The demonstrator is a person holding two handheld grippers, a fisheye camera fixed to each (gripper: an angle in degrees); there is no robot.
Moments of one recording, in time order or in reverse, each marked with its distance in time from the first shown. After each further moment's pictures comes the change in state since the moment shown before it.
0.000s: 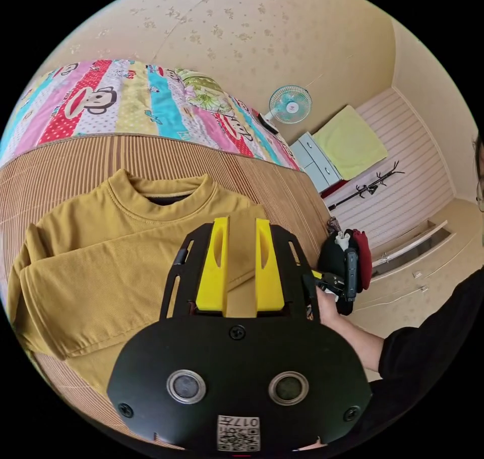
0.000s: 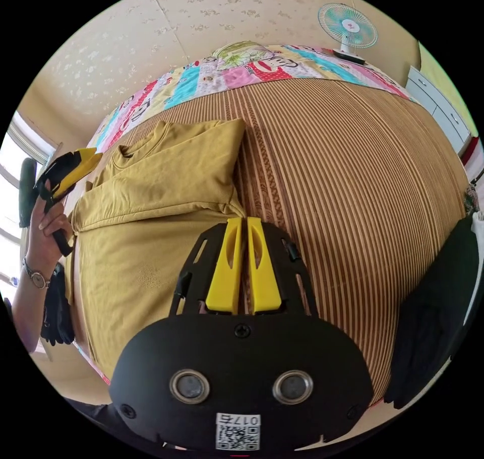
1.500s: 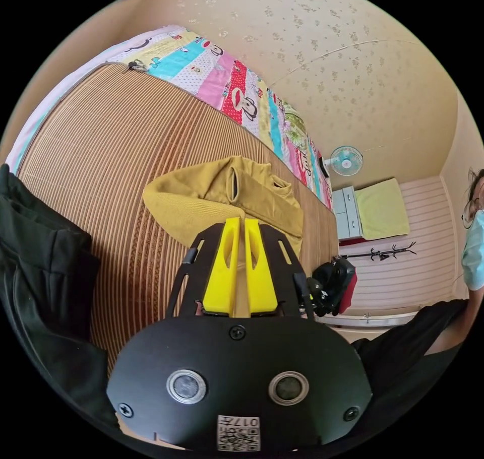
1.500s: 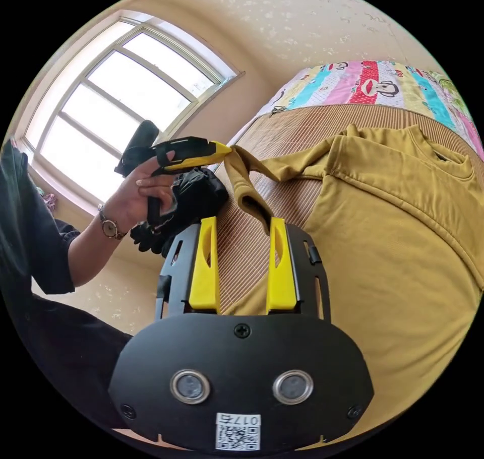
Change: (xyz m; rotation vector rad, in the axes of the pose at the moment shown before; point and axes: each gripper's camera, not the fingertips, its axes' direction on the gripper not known) left arm 0.008 0.085 -0.311 0.073 -0.129 -0.431; right arm -0.217 0.072 -0.060 -0.160 -0.710 -0.579
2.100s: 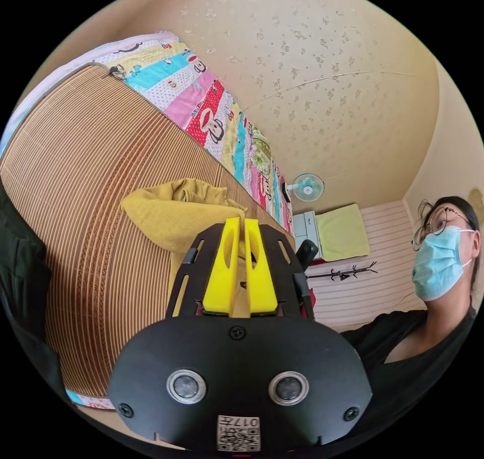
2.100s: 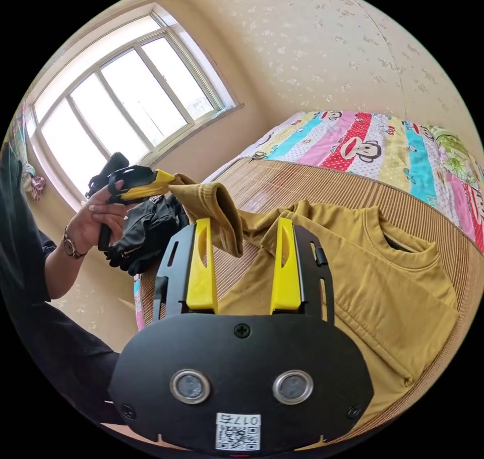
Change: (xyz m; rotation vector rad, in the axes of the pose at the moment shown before) left arm 0.033 -0.018 -0.067 0.134 0.229 -0.070; right arm 0.059 -0.091 -0.101 0.092 -0.008 -0.244
